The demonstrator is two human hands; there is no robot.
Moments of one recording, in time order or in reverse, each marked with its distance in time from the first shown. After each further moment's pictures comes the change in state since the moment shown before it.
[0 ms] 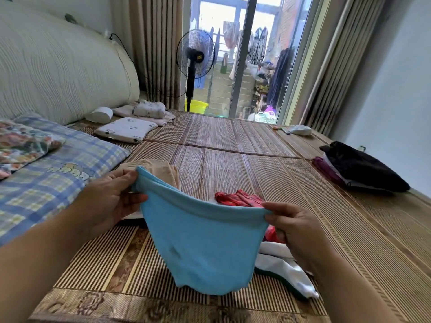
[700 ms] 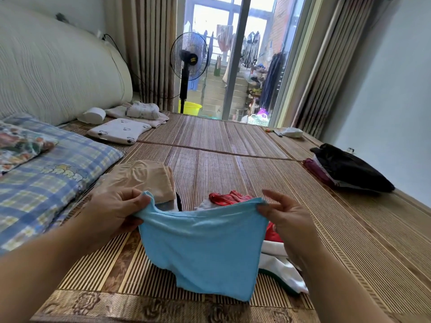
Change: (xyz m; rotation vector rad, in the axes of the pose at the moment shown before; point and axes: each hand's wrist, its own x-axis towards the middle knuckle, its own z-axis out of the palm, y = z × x) left_hand -0.009 -0.020 -0.005 0.263 -0.119 -0.080; right_hand -0.005 -0.012 0.012 0.114 0.112 -0.050
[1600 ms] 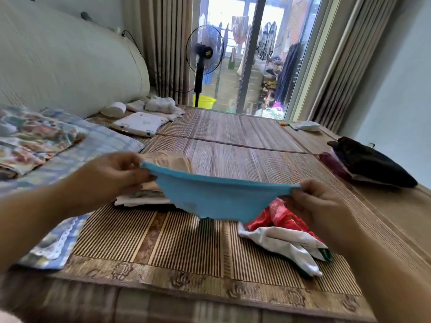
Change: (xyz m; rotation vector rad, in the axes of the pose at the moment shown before) left_hand -0.054 0.056 -0.031 0.215 -0.008 0.222; right_hand -0.032 -0.037 -0.007 0.029 -0.210 0.032
